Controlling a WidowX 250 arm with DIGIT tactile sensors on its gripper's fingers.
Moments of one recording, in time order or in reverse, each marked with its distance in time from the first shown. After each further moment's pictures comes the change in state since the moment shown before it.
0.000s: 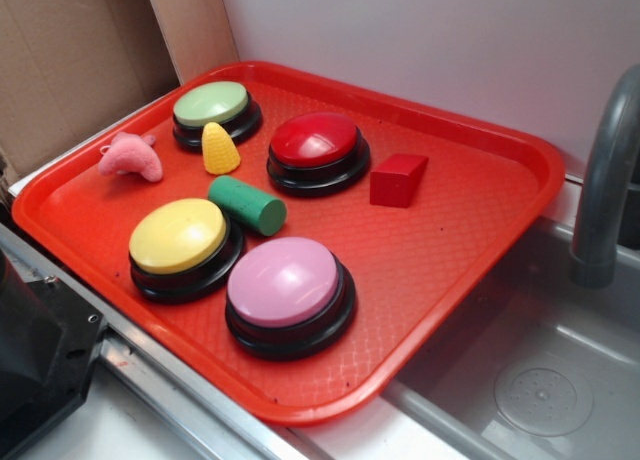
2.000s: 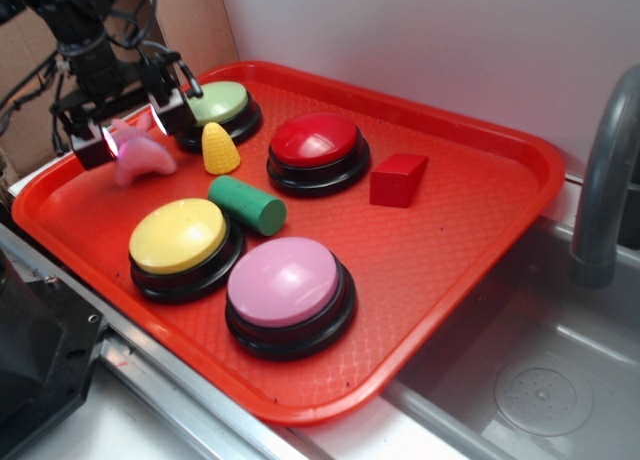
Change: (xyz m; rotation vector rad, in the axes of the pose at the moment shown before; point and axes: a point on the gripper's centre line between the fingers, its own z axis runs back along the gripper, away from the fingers) arm 0.074 0.150 -0.216 0.104 -0.172 1.136
